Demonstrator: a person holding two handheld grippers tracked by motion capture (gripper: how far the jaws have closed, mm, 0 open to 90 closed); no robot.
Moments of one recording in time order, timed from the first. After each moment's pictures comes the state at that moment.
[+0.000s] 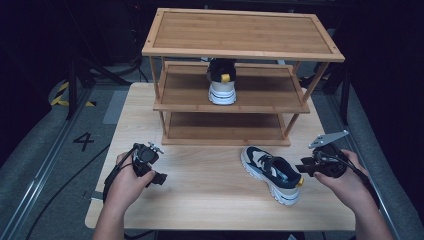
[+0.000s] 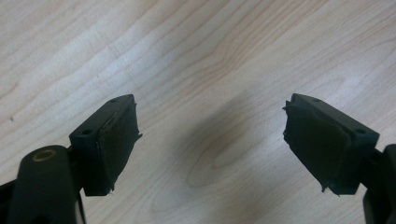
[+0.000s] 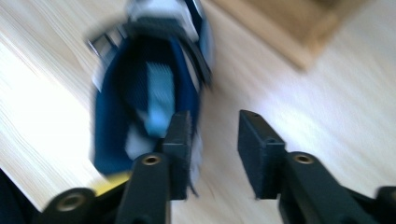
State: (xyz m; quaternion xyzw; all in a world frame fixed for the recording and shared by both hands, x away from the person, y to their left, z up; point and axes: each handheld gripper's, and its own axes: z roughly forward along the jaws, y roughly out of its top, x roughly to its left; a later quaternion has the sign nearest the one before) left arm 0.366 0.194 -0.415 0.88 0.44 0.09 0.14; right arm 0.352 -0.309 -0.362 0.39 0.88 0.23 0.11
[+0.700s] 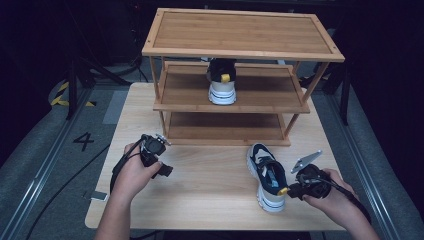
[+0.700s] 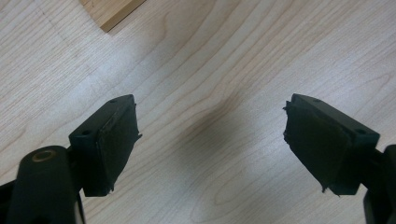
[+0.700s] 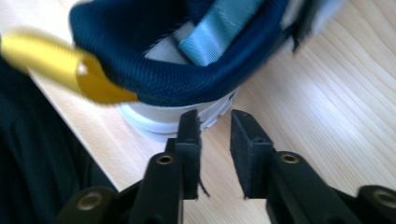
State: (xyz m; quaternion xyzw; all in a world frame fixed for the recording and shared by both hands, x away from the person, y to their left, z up) left arm 0.387 0.179 -0.409 0.89 0.43 0.08 0.14; right arm 0.320 -0.270 -0.399 0.32 0.93 0.17 0.03
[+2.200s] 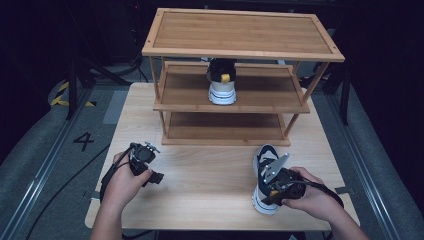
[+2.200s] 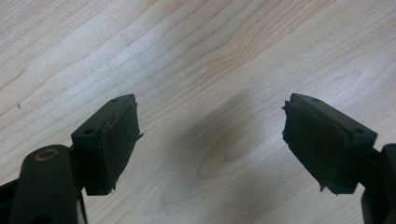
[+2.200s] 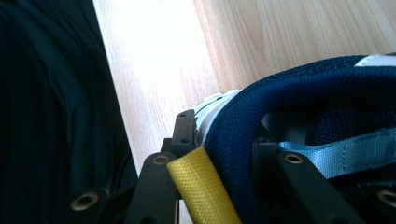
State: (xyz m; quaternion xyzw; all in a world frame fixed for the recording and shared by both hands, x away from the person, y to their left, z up) left arm 0.366 0.205 -0.418 0.88 0.46 0.08 0.14; right arm 0.327 -0.211 -0.404 0.15 0.97 0.20 -0.05
